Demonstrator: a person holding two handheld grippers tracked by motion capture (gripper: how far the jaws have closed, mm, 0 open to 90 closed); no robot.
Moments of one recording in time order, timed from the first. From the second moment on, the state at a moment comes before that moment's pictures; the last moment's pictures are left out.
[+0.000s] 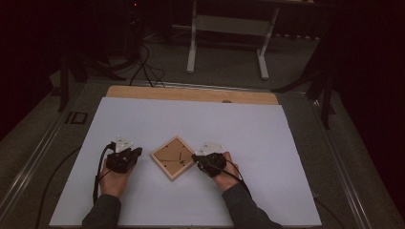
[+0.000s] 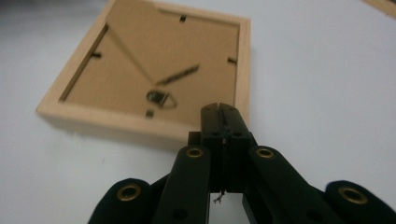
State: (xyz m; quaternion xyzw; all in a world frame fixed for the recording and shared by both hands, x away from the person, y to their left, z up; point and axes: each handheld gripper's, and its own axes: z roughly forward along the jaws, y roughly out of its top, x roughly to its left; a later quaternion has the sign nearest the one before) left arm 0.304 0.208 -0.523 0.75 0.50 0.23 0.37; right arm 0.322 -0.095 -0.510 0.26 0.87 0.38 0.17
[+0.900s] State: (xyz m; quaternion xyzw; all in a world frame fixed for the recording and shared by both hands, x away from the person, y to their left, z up) left arm 0.308 0.188 -0.531 0.77 0.48 0.21 0.35; right arm 0.302 -0.090 -0.530 0.25 0.89 0.36 0.15
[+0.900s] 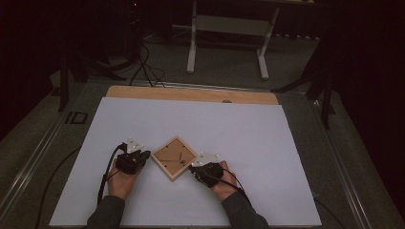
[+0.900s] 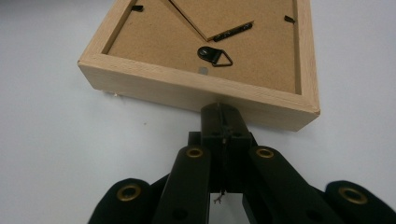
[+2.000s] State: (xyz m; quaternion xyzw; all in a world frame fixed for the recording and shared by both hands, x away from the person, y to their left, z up) left arm 0.298 0.156 -0.536 0.79 0.45 0.19 0.36; right arm 0.305 -0.111 -0.523 0.27 0.89 0.34 0.15
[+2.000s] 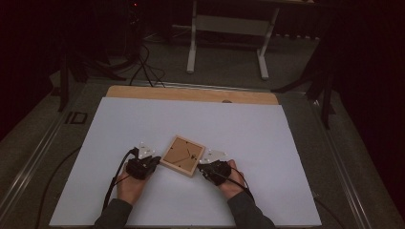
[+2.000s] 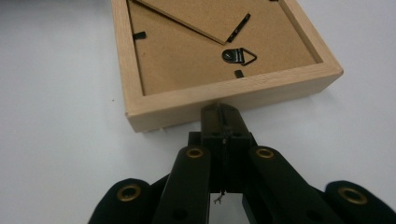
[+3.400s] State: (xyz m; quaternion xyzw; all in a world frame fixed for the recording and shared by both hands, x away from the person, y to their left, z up) left arm 0.285 0.127 -0.535 0.81 0.43 0.18 0.36; right arm 0.303 -0.137 -0.530 0.31 0.88 0.33 0.15
